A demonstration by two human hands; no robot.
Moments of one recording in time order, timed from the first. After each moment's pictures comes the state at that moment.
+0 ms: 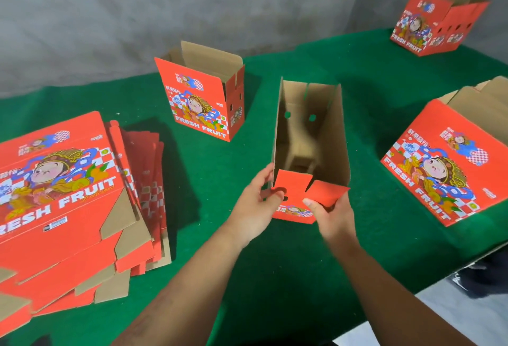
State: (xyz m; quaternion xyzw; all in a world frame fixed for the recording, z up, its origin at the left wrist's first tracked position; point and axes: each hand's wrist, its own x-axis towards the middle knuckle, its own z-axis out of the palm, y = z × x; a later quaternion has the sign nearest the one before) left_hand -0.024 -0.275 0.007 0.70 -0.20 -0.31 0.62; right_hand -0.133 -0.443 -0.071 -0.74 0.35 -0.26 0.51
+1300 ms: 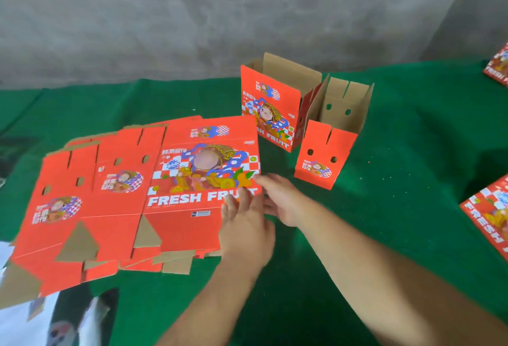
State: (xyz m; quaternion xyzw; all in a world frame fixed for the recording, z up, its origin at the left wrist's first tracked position) left_hand -0.013 -0.143 0.024 0.97 -0.15 -0.07 0.19; right_hand 0.047 -0.265 0.012 -0.63 0.26 0.13 0.72
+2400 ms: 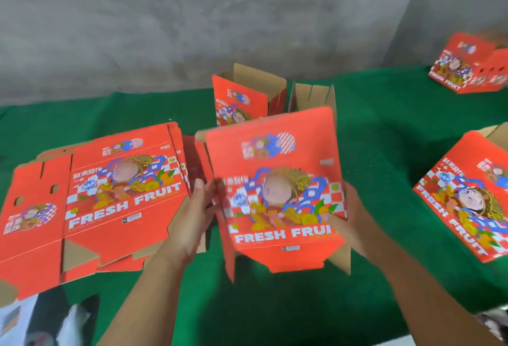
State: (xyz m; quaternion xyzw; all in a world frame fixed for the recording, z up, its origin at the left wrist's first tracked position) left_hand 0.001 -0.095 0.021 0.67 -0.10 -0.24 0.70; right_hand -0.143 -0.403 0.012 -0.78 0.16 -0.09 0.60
